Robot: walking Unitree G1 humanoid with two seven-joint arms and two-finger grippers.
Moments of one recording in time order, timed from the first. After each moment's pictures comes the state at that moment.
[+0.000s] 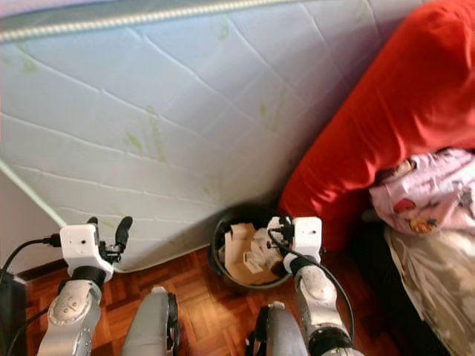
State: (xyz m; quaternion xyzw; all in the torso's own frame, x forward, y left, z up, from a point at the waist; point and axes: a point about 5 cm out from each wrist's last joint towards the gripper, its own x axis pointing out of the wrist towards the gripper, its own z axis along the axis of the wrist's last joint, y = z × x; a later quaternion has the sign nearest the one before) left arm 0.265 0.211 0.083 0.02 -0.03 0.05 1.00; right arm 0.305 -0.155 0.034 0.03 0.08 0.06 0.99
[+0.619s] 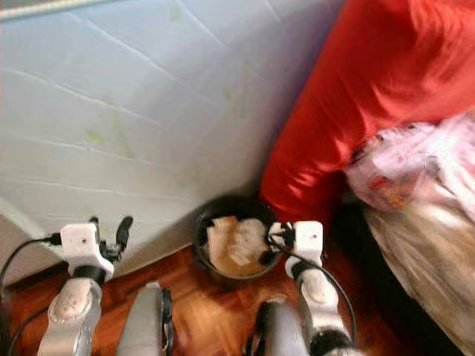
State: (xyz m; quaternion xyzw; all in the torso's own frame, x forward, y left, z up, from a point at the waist) left arm 0.267 0.210 0.086 0.02 -0.04 0.05 1.00; right arm 0.306 -0.160 0.031 0.03 0.09 0.06 0.99
